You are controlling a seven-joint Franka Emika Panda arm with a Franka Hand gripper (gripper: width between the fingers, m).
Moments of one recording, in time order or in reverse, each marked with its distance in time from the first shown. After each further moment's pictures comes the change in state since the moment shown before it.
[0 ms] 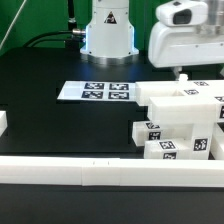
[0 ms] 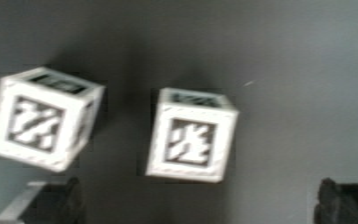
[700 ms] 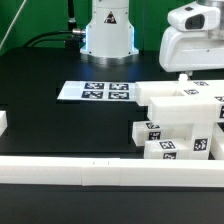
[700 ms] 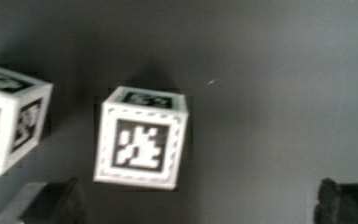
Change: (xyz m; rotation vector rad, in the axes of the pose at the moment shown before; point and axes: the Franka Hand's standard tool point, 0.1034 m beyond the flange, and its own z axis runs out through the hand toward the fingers) arm 0.001 -0.017 0.016 -0.006 0.008 -0.017
